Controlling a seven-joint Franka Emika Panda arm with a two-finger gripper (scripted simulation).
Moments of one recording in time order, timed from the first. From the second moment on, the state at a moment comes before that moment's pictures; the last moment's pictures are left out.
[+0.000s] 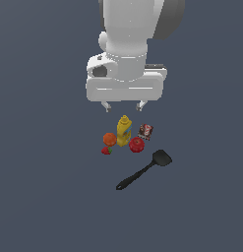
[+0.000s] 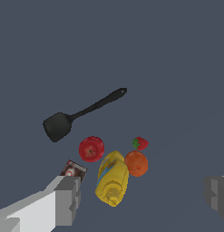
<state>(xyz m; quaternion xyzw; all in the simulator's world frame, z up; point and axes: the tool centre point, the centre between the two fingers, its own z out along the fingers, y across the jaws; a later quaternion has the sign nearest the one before) 0.016 0.009 0.333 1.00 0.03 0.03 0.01</state>
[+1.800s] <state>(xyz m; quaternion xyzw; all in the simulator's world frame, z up) 0.005 0.058 0.174 0.99 0.14 0.01 0.01</state>
